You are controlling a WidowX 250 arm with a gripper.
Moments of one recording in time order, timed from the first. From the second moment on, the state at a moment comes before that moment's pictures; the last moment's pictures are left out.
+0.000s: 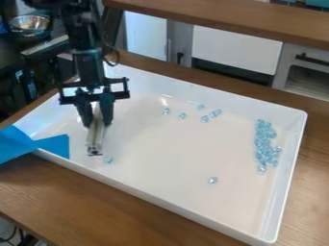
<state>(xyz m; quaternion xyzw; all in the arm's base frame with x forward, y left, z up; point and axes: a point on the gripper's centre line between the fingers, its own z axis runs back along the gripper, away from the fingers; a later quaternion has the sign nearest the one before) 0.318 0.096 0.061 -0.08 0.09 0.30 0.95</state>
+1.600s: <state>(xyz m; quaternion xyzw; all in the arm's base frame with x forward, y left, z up) 0.340 -0.038 0.043 -0.06 0.09 0.27 0.96</state>
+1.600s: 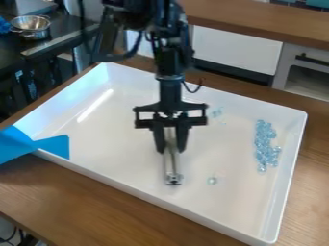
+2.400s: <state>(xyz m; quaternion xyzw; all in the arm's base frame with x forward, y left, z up) 0.386 -0.102 0.041 -0.09 0.06 0.33 0.94</state>
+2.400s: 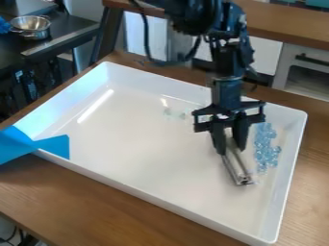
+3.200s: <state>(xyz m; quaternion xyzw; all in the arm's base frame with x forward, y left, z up) 0.417 -0.095 0.052 -0.12 0.08 0.35 0.93</state>
